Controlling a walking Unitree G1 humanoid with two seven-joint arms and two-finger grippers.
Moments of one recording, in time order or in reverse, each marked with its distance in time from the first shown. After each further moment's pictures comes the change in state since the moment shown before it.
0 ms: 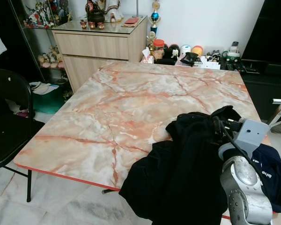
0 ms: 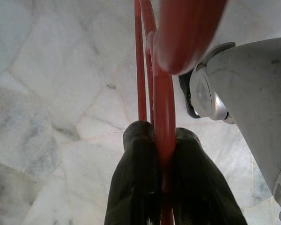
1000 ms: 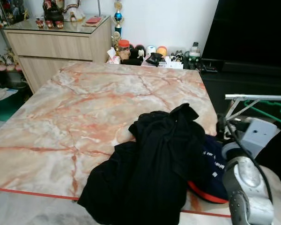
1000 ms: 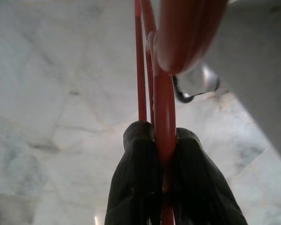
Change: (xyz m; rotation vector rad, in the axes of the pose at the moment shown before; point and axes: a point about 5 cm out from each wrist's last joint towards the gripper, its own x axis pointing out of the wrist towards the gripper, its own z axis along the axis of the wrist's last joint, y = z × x) left arm -0.006 0.025 -0.019 0.068 0.085 -0.038; right arm 0.001 -0.003 -0.006 0.023 0.002 -0.005
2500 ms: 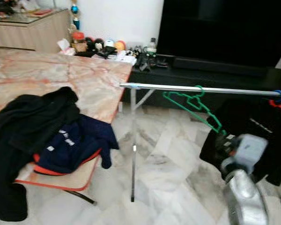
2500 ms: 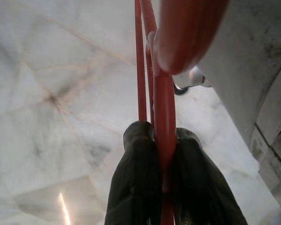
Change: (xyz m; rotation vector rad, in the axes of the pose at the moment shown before) left arm 0.004 -0.023 0.005 0.020 0.018 -0.041; right arm -0.010 -0.037 -0.109 -0.162 0.294 -0.015
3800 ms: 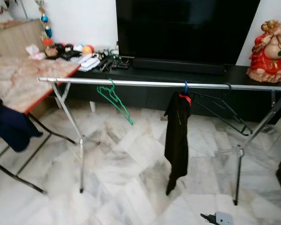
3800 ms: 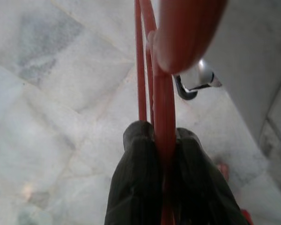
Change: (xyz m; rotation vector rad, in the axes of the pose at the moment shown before) left arm 0.000 0.004 0.000 -0.013 -0.004 0.045; right arm -0.076 -0.014 -0.163 0.008 0.705 0.061
